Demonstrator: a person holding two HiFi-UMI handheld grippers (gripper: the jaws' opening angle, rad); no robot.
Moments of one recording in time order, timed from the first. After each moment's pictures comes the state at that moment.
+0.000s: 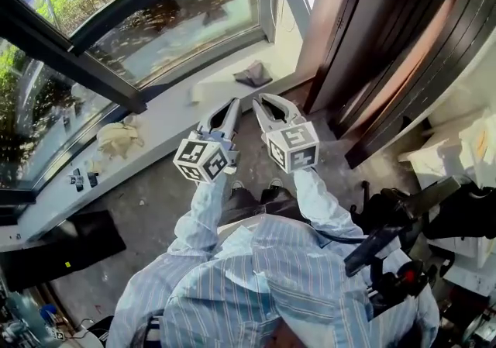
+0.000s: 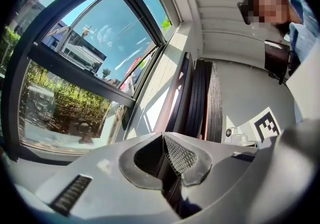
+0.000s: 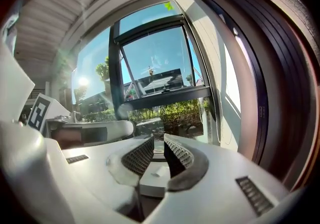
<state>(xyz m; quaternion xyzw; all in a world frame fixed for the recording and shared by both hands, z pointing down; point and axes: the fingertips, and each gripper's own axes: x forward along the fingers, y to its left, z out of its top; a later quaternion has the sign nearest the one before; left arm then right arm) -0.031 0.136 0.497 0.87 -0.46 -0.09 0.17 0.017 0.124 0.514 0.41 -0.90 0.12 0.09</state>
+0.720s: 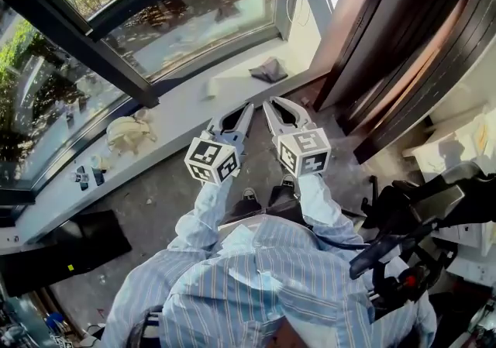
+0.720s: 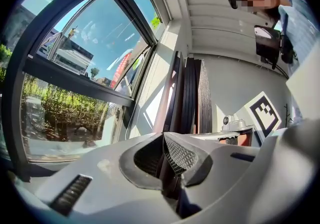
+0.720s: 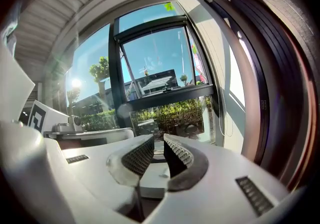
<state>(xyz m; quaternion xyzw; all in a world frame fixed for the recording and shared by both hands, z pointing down) -0.107 0.190 0.503 0.90 -0.42 -0.05 0.13 -0.065 0.177 0.511 0.44 -0.88 0.13 0.08</state>
